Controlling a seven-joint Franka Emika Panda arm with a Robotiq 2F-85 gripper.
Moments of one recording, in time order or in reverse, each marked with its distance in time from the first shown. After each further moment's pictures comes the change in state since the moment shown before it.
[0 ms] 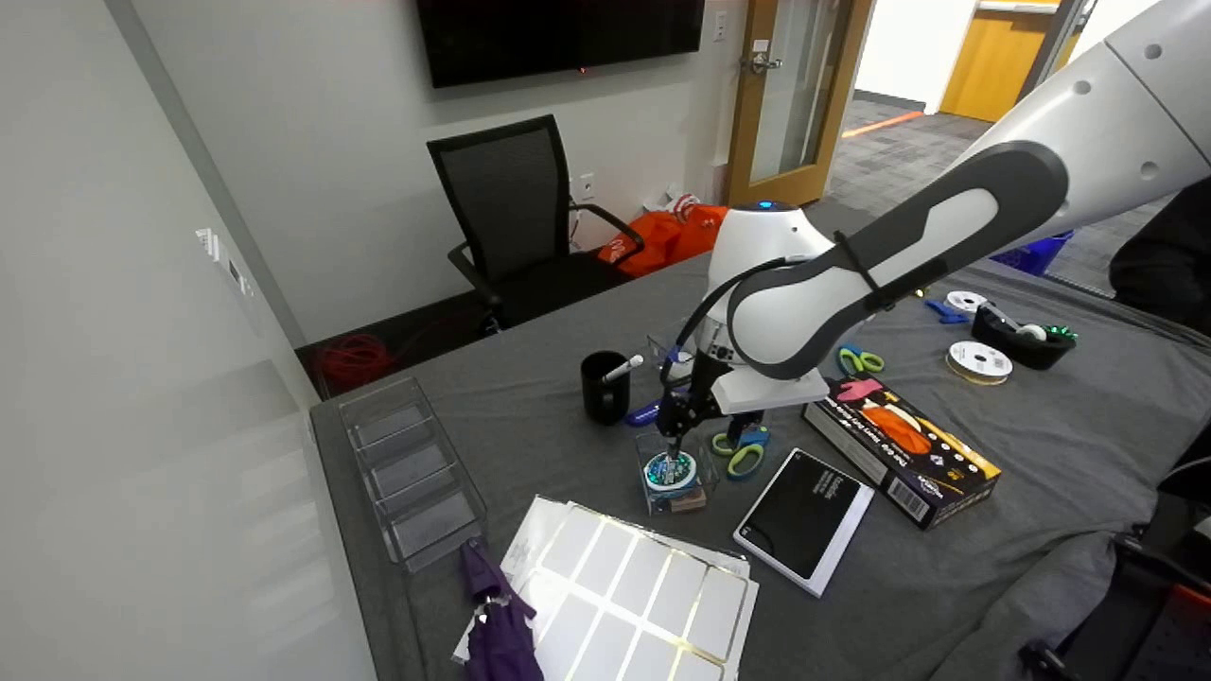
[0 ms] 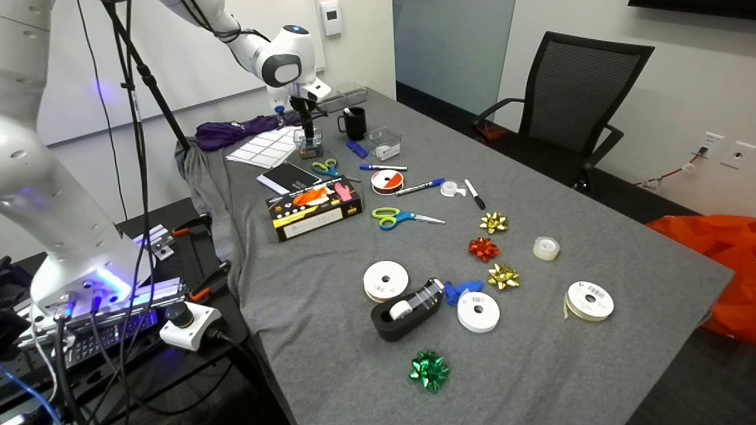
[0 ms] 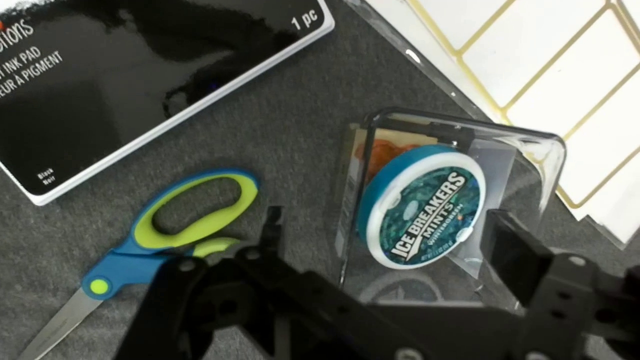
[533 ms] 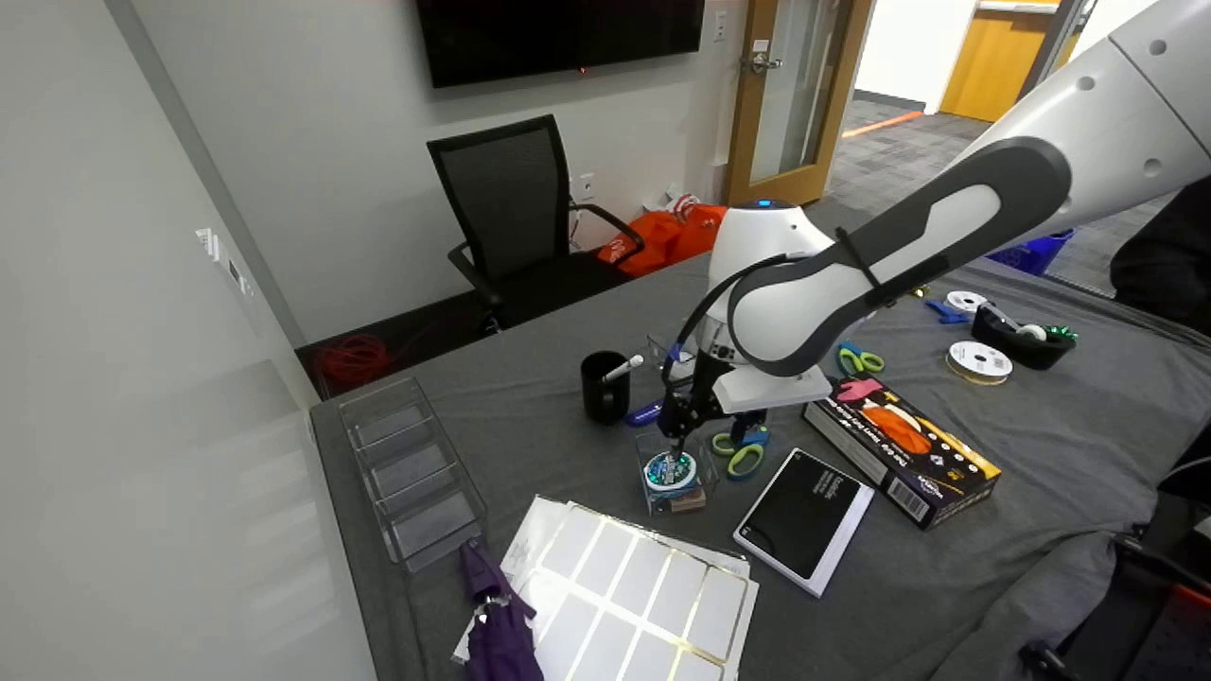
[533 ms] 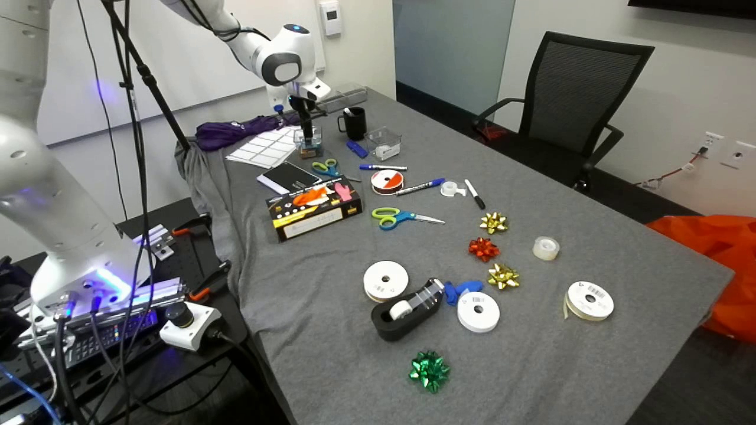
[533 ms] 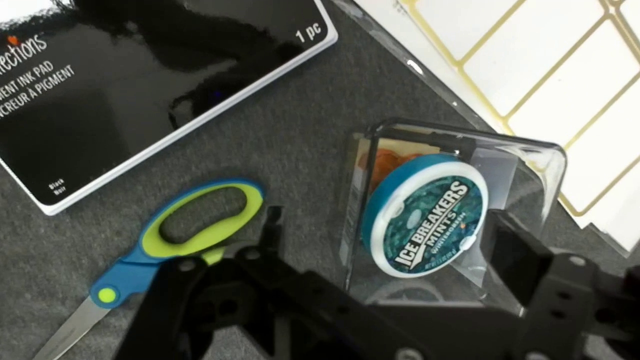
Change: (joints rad) arm -0.001 -0.005 0.000 0.000 0.003 -0.027 0.004
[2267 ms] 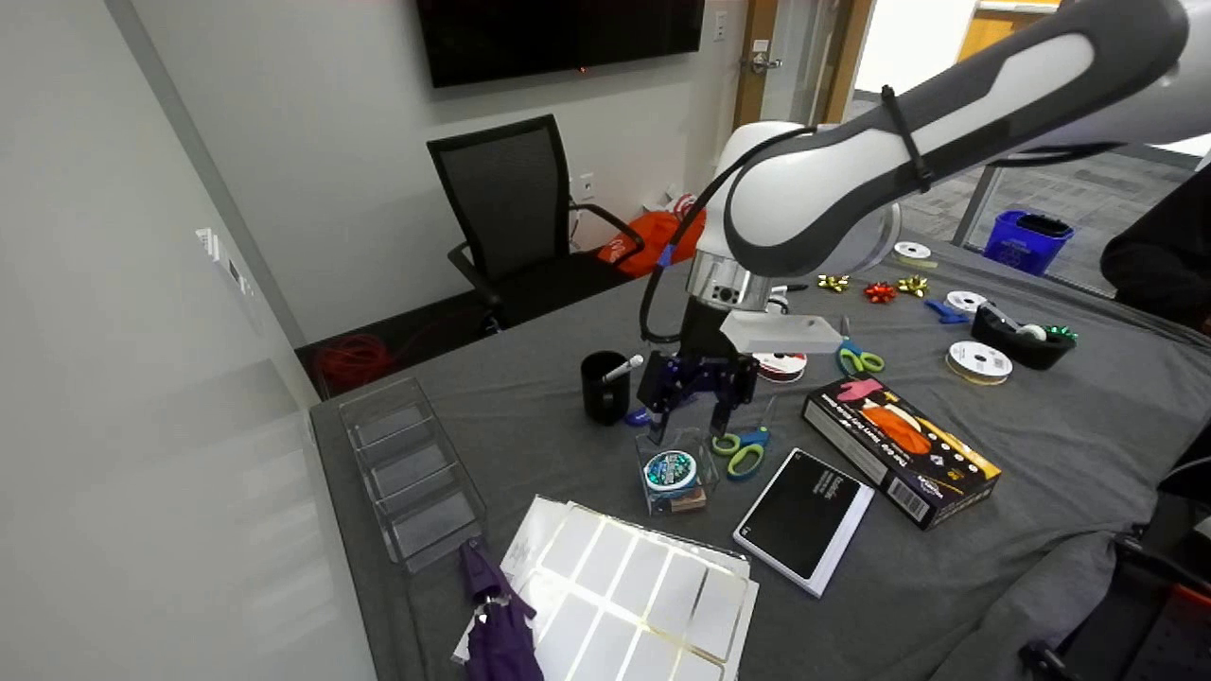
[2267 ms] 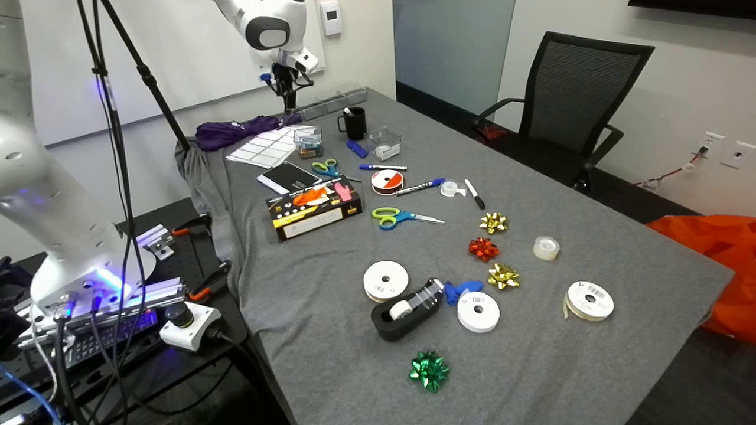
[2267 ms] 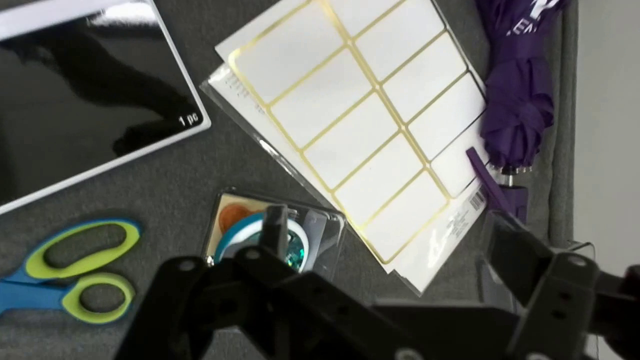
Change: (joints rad) arm -0.041 -0.134 0.087 0.032 0.217 -0.211 -0.225
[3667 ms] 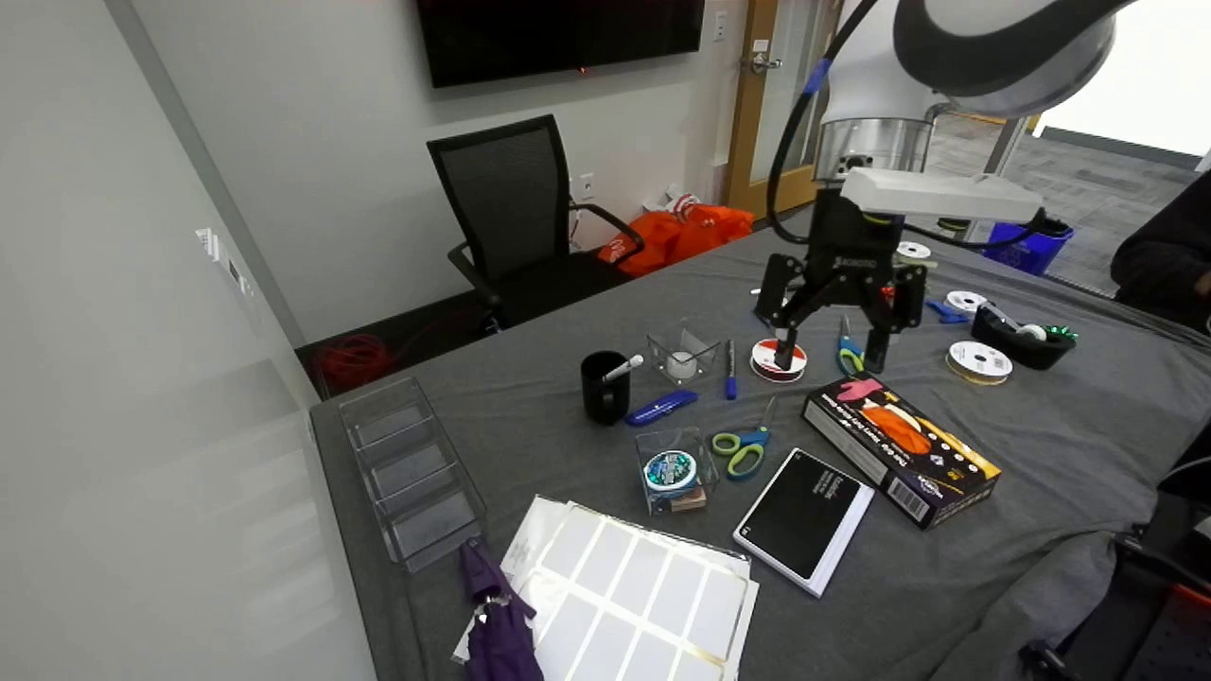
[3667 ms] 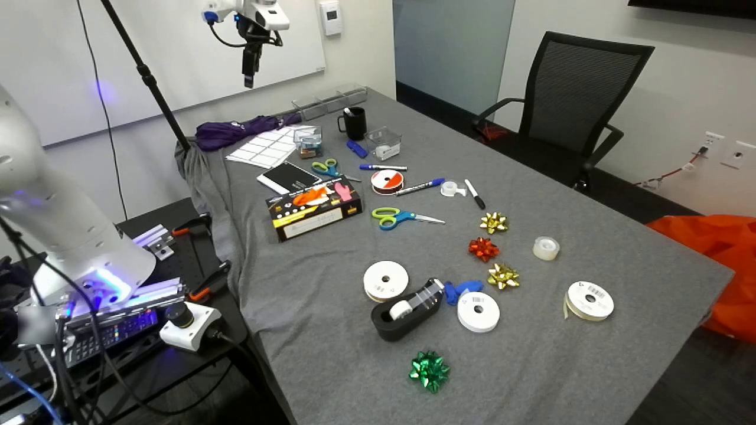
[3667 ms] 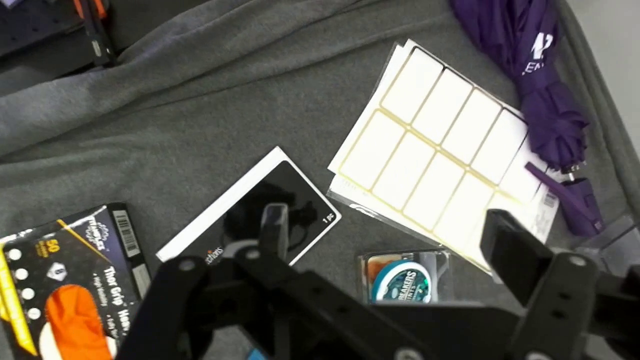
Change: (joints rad) arm -0.085 -0.403 -0.027 -0.186 -0.041 -0.368 0.385
